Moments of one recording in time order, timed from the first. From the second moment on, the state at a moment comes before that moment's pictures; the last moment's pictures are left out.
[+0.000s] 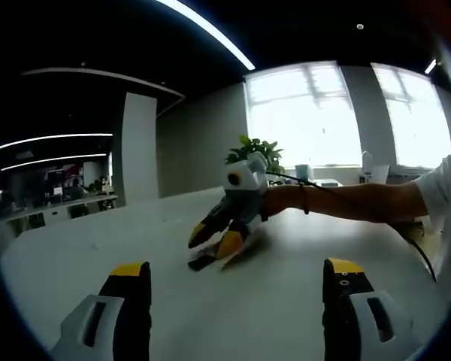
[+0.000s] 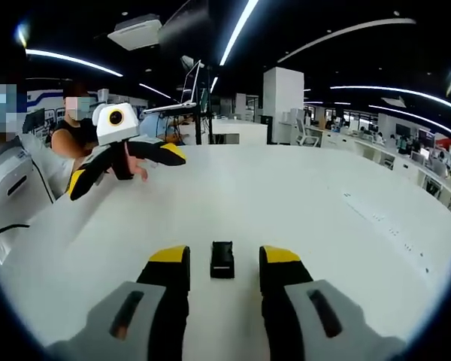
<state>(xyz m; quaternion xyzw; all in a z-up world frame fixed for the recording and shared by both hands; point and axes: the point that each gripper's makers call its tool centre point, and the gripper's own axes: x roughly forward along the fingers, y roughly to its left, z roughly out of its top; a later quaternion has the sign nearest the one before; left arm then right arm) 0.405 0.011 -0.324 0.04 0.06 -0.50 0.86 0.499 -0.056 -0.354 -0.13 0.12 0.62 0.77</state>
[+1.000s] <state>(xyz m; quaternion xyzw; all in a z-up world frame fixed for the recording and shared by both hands) 0.406 0.011 -0.322 0.04 0.06 -0.50 0.86 0.509 -0.051 -0.351 -0.11 0.10 0.59 0.80</state>
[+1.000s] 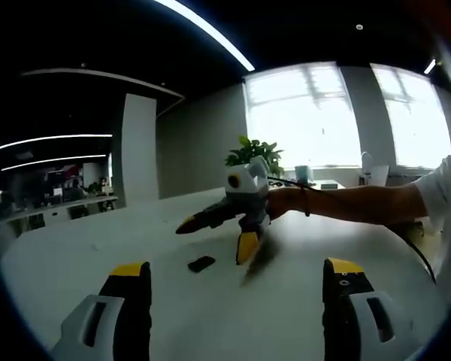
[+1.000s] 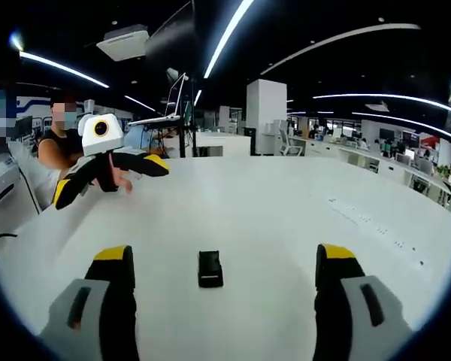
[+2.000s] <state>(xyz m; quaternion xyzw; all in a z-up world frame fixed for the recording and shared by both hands) 0.414 0.021 -0.316 0.03 0.05 -0.48 0.88 0.499 -0.055 -0.347 -0.12 0.09 0.56 0.82</state>
